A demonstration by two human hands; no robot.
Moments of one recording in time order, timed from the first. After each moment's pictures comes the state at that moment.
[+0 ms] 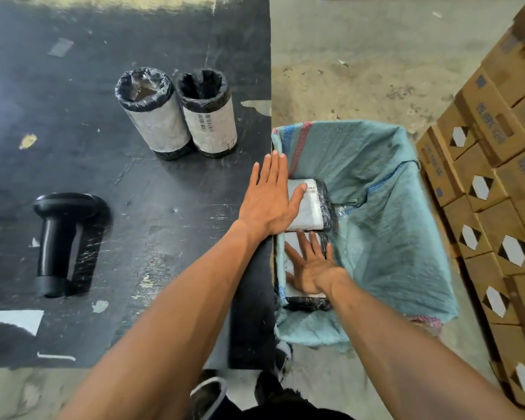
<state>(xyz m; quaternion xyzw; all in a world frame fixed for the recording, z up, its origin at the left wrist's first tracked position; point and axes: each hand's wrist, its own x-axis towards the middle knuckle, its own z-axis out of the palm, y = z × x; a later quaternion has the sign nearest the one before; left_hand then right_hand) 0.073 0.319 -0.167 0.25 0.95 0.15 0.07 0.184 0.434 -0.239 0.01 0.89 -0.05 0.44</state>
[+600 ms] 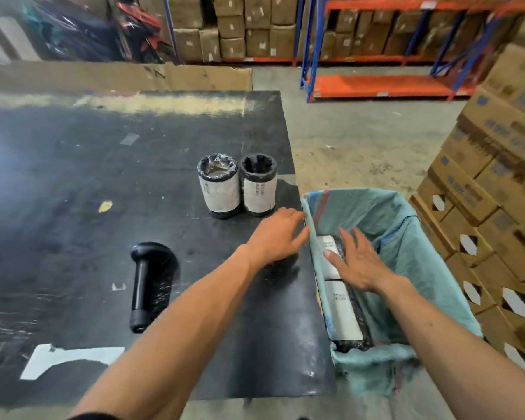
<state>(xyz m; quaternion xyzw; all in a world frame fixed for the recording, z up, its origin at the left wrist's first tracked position) 0.060 0.233 -0.097 0.40 0.88 0.25 -0.03 0.169 0.431 -0.116 0.15 0.96 -0.20 0.15</state>
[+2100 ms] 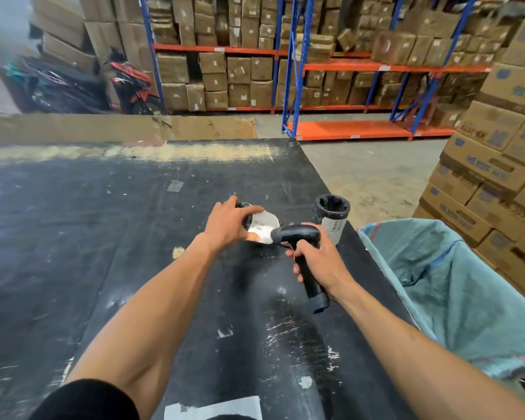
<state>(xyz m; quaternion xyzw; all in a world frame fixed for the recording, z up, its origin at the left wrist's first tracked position) -0.112 -0.033 -0.030 0.33 0.94 0.09 -0.03 0.074 0.127 -0.025 0.19 0.70 -0.69 -0.08</state>
